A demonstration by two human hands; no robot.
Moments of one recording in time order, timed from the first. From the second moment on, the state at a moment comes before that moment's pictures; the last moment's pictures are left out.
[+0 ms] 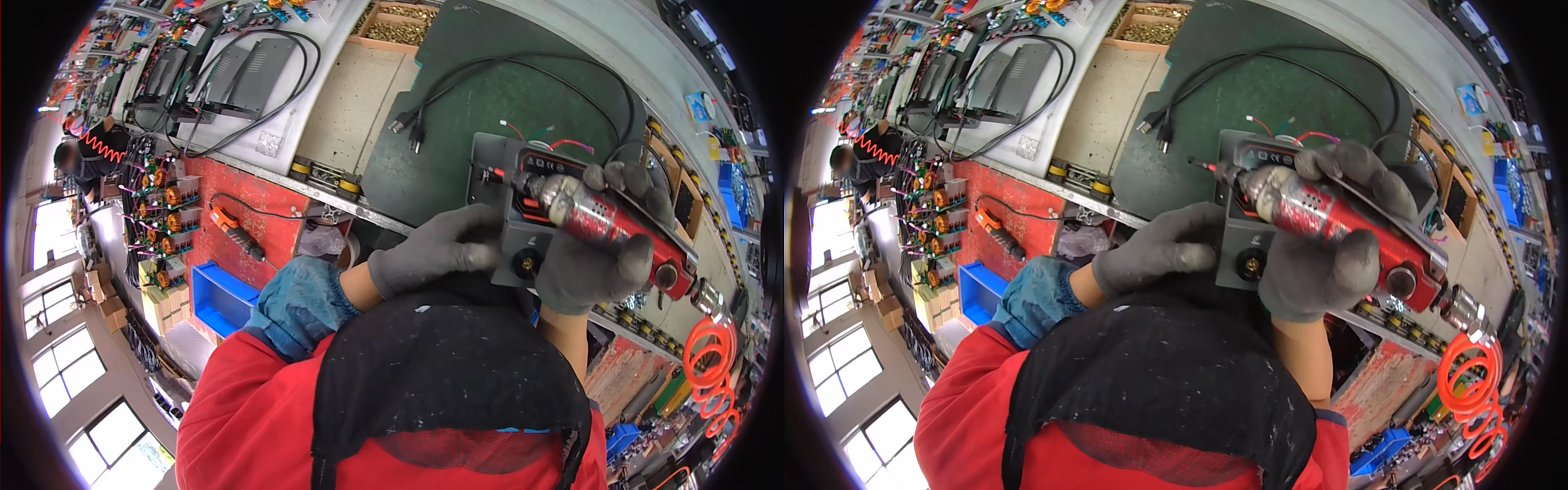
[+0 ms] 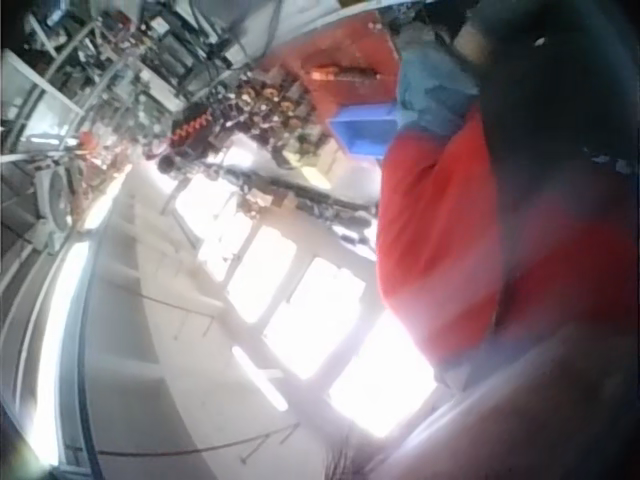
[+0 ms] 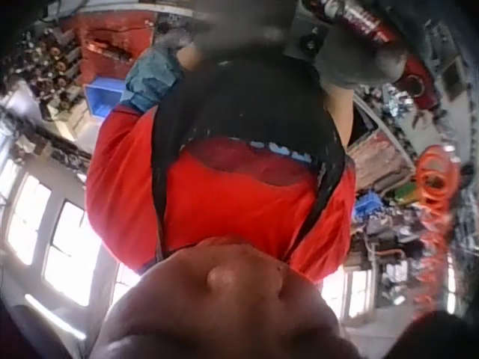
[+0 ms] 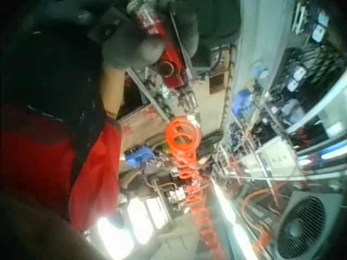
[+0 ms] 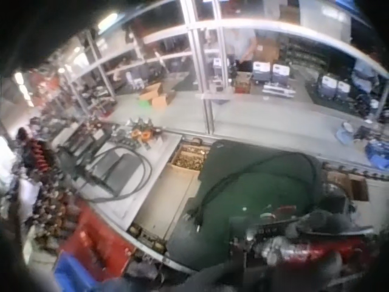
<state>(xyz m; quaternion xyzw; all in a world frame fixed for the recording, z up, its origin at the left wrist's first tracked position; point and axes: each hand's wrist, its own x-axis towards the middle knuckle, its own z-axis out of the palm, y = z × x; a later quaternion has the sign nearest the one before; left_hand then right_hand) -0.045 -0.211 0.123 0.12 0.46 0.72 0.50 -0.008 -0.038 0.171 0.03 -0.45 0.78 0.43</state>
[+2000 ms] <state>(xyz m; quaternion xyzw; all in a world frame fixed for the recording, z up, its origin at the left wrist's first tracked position) -0.035 -0.175 0.132 0.17 0.43 0.70 0.54 0.052 -0.029 0.244 0.09 -0.77 0.49 0.39</state>
